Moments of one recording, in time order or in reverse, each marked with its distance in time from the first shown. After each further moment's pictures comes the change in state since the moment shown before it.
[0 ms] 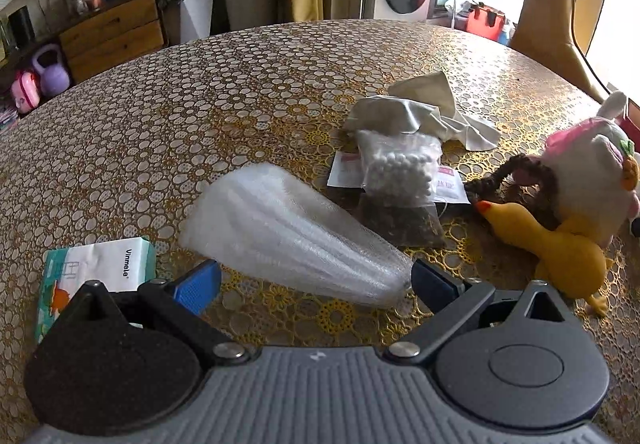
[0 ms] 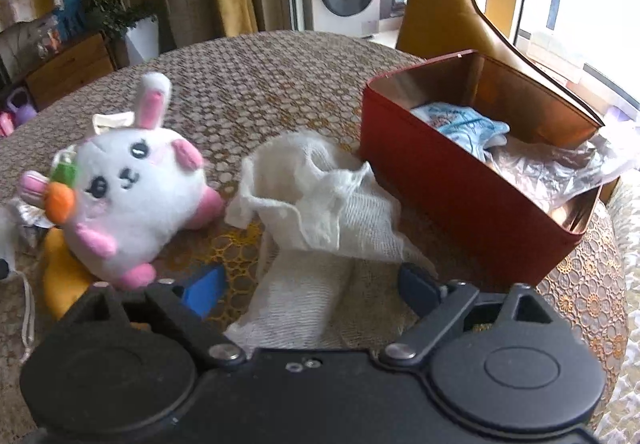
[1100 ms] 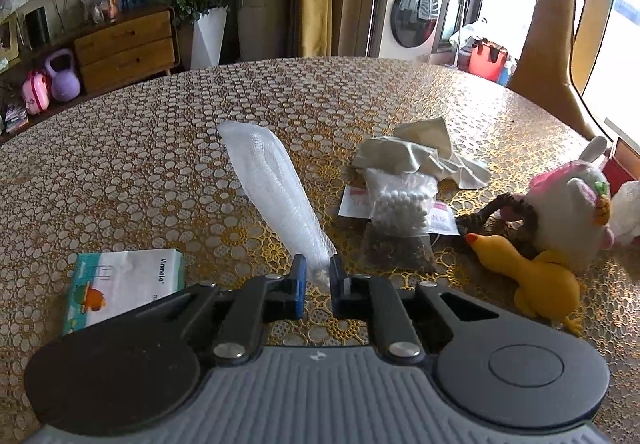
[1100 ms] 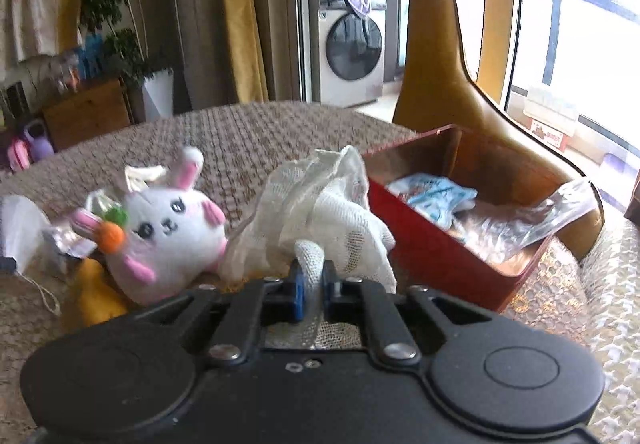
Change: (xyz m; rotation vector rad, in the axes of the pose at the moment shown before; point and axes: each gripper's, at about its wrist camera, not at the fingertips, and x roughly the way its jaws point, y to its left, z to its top) left arm -0.028 0.013 0.001 -0.063 -0.086 -0.007; right arm -0.068 -0.009 -0.004 -0.038 -0.213 0.029
